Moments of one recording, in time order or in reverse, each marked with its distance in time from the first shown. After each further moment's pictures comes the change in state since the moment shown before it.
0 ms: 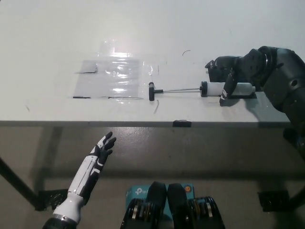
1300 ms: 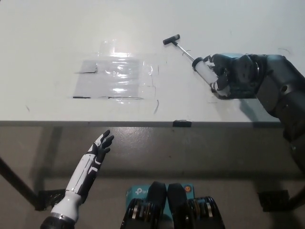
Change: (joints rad) left_arm -0.006 0.004 0.010 -0.004 -0.001 0.001 0.000; right_arm 0.011 0.026 0.030 0.039 -0.064 -0.045 -0.189
